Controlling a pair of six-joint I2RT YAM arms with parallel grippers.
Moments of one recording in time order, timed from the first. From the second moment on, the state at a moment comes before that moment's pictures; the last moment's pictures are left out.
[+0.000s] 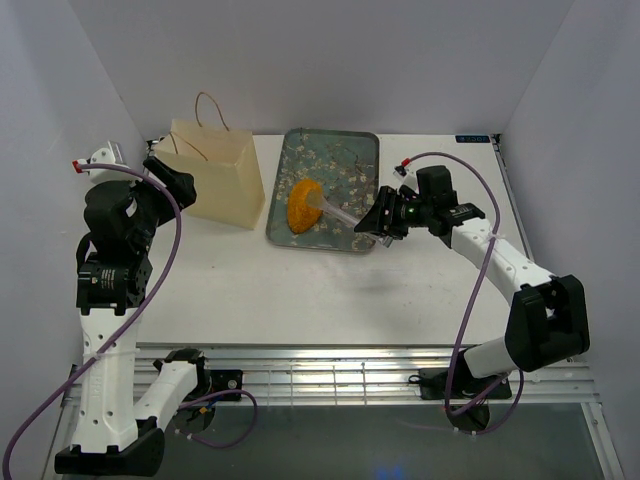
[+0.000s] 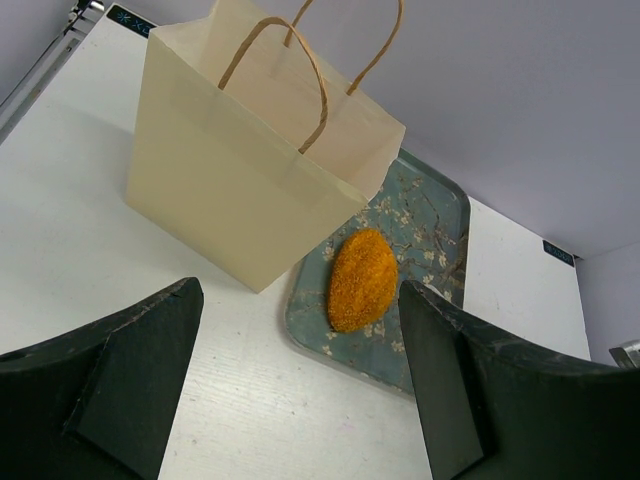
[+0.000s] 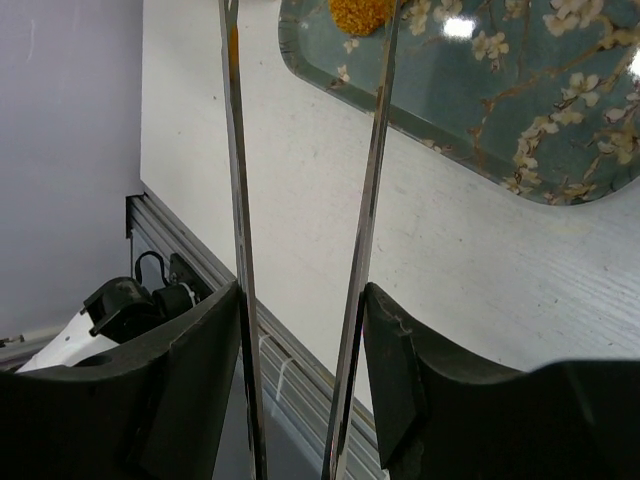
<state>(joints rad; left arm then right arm) -0.02 0.87 1.29 -0.63 -0.09 -0.50 0.36 1.42 1.05 -0.32 -0.62 0.58</state>
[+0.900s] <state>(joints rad) -0.02 0.87 1.29 -0.63 -0.10 -0.49 0.30 1.56 0.98 -0.15 -0.78 0.74</state>
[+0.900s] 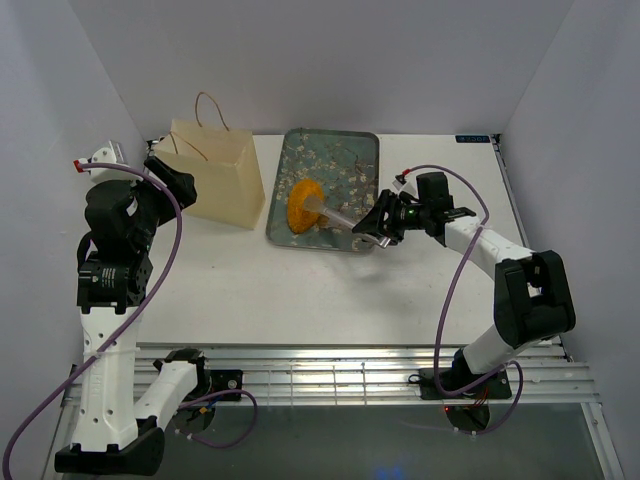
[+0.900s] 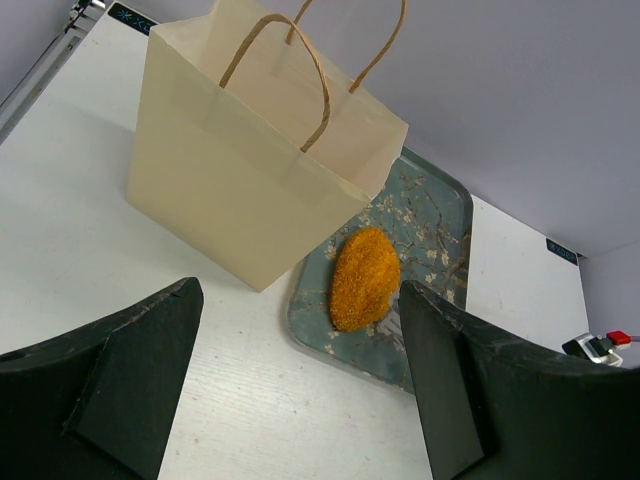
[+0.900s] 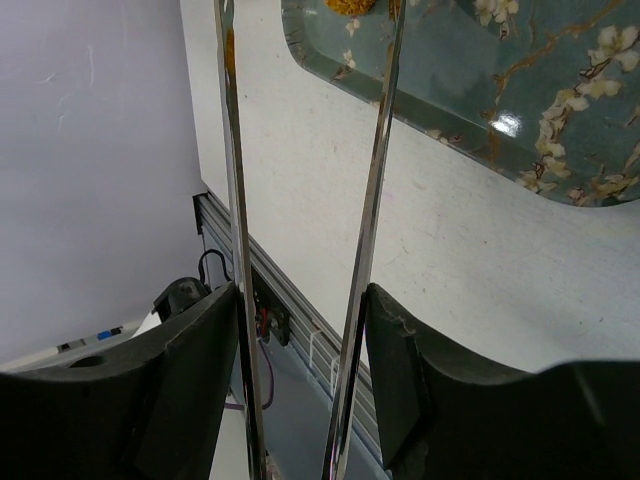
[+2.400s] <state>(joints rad) -0.02 0.87 1.29 -0.63 -0.10 -0.49 0.27 1.66 0.98 -0.05 -0.80 0.78</state>
